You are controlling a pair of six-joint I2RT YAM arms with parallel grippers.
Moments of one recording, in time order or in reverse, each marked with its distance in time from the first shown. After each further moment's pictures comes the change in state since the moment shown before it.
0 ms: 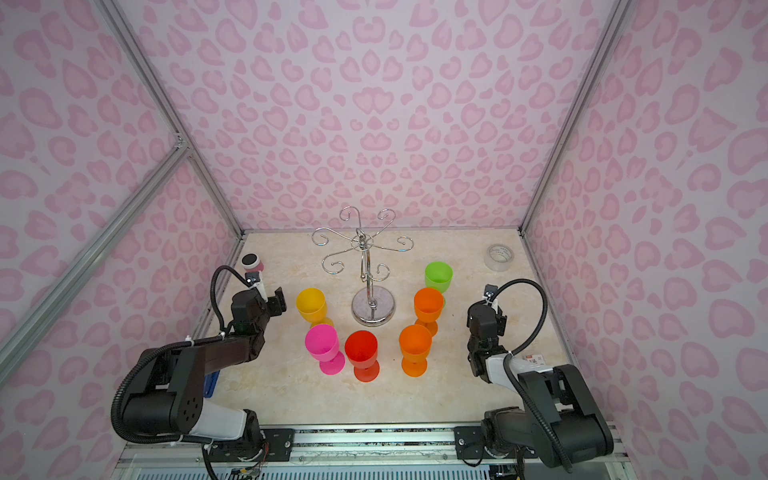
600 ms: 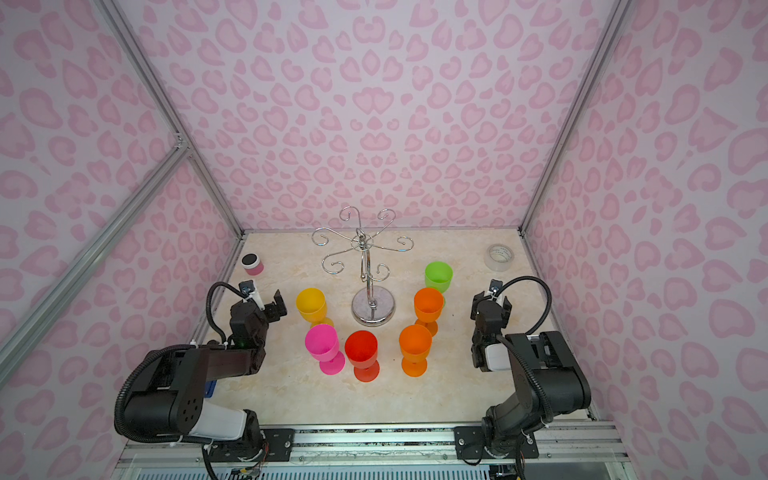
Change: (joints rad) left arm -0.010 0.002 -0.121 0.233 -0.066 -0.024; right arm -0.099 0.207 0.025 0.286 -0.144 -0.012
